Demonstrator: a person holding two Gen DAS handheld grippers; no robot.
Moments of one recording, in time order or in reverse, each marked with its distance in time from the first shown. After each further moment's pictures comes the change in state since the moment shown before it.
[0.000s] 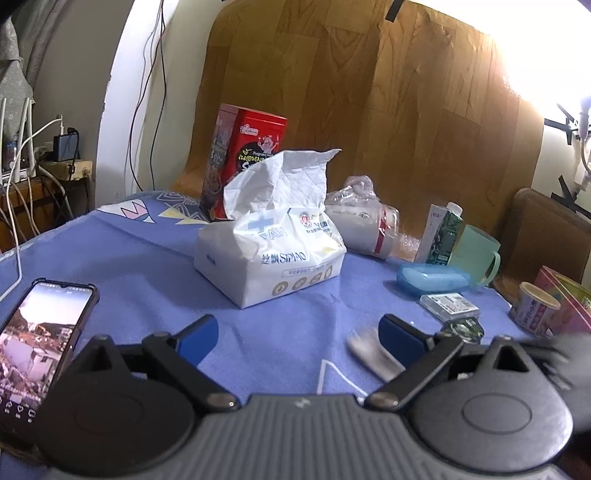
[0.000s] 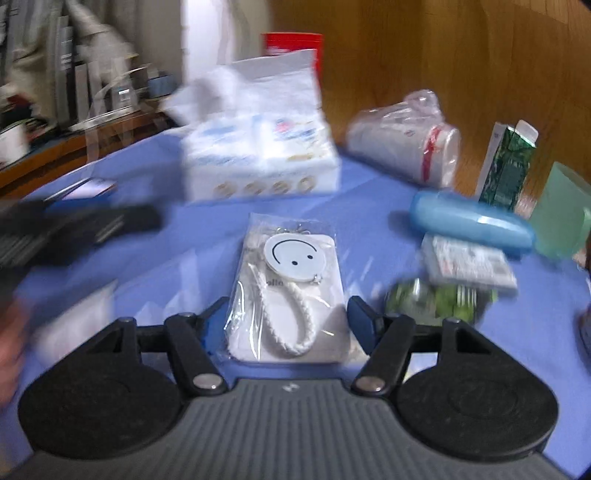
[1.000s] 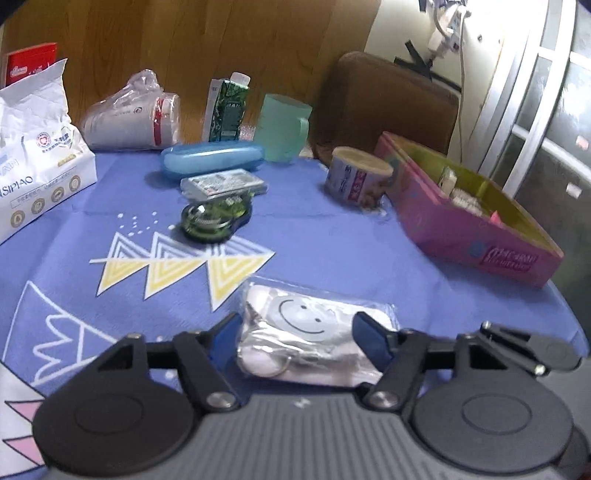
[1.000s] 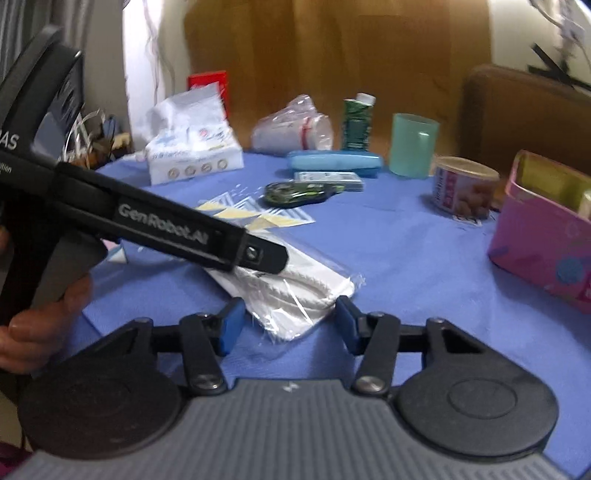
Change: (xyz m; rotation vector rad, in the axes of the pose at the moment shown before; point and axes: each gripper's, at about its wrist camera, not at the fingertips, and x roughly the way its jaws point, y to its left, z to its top) left arm 0.007 -0.148 -0.031 0.198 0.360 -0.420; right arm -0.125 -0.018 -0.110 0.221 -0.136 -0.220
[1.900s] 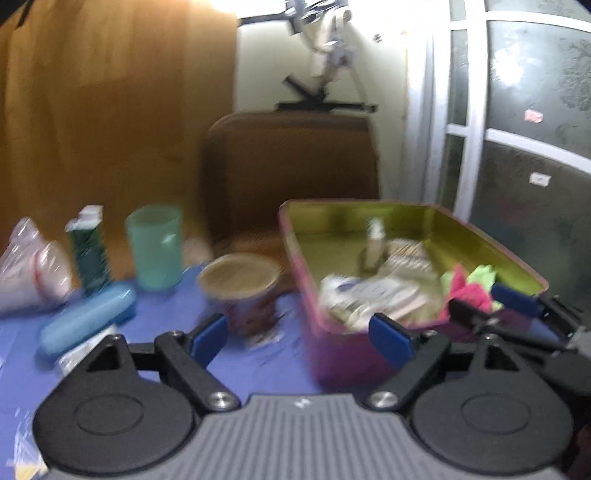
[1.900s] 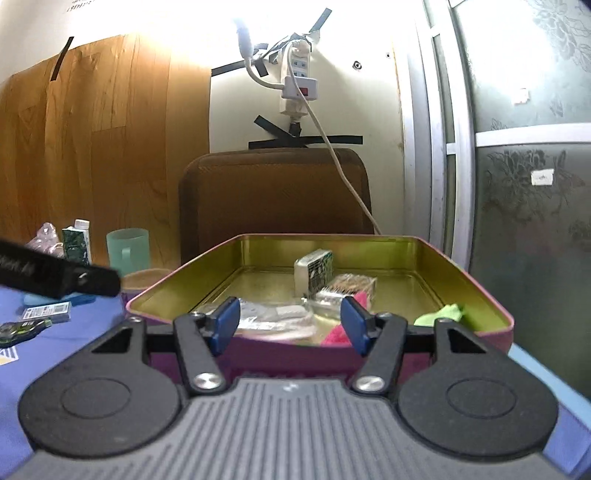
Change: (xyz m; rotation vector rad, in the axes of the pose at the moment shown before) left arm 0.067 -0.128 0.074 0.291 -0.143 -0.017; right arm -0.062 -0.145 0.006 0.206 -0.336 -0.634
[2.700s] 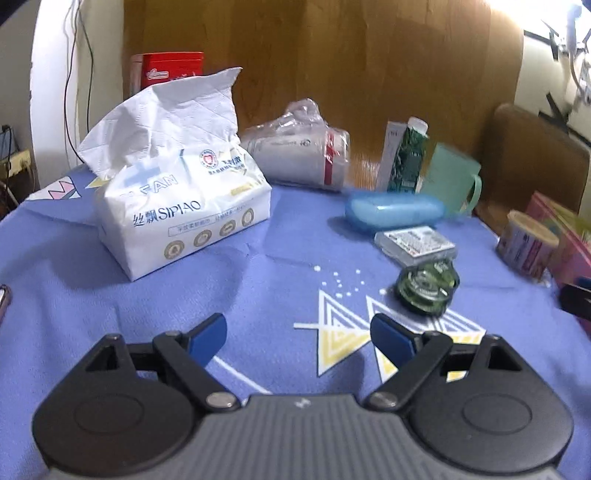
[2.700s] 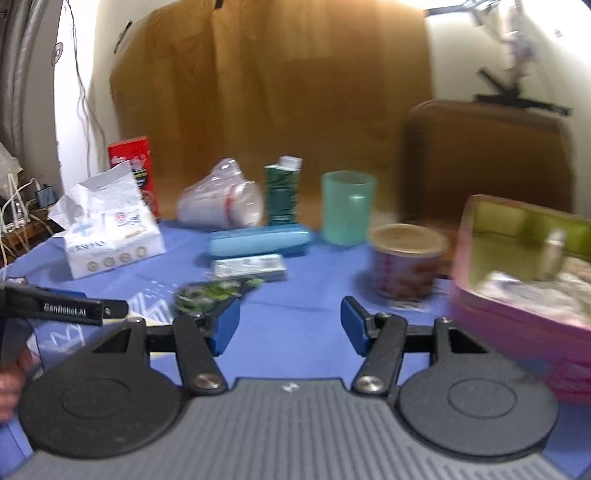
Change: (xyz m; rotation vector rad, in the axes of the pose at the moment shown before) left arm -0.088 0.203 -0.103 -0.377 0.068 0.422; right arm 0.035 0.163 0.010 -0.112 0.225 0.496
